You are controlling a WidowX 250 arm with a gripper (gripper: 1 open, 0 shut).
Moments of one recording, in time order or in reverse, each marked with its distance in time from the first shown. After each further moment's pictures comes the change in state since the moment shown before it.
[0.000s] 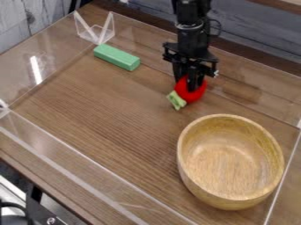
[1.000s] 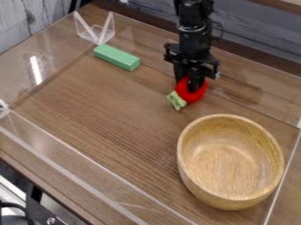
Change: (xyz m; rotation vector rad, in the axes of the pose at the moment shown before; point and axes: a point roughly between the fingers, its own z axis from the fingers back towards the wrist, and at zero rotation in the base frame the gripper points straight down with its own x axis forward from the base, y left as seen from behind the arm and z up) arm 0.000 -0.007 -0.009 0.010 0.002 0.002
